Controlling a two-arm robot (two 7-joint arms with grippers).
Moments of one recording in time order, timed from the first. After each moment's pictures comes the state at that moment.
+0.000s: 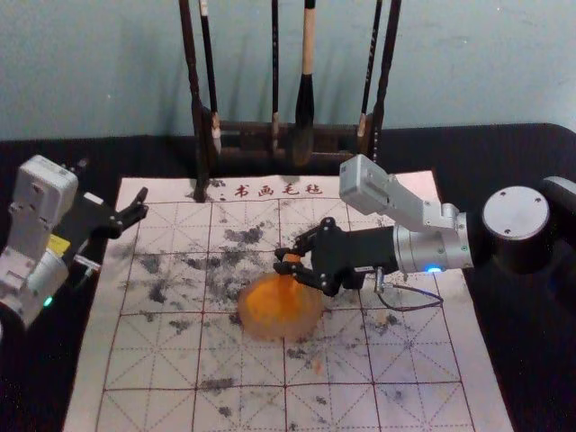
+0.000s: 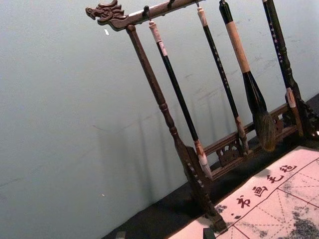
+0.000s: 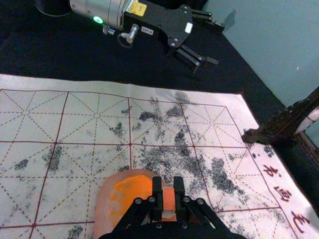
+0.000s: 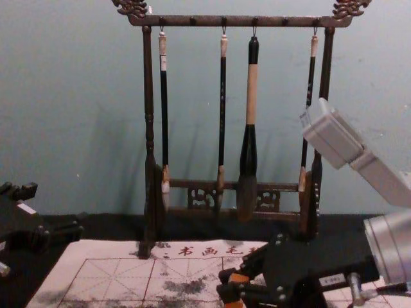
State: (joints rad) left arm -0.20 0.60 0.45 -1.41 -0.25 -0.12 0.03; right arm 0.64 0.44 -0.79 -1.13 0.25 -0.08 0.89
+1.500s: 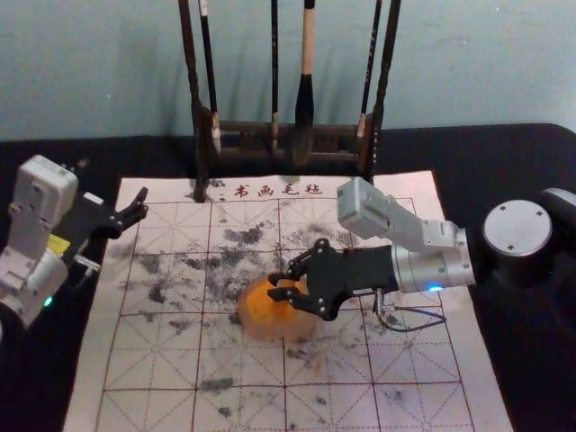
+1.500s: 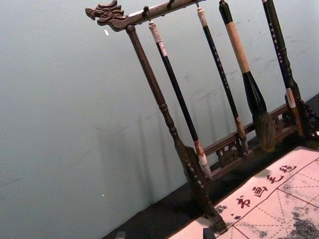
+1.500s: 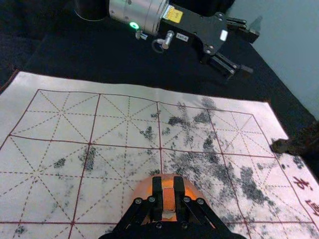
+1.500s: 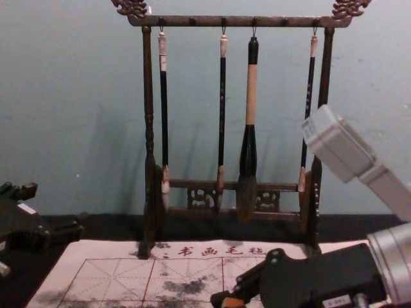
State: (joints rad) left arm -0.20 0.60 0.45 -1.41 -0.25 -0.12 0.03; right arm 0.60 0.48 -0.81 -1.23 0.26 -0.07 0.92
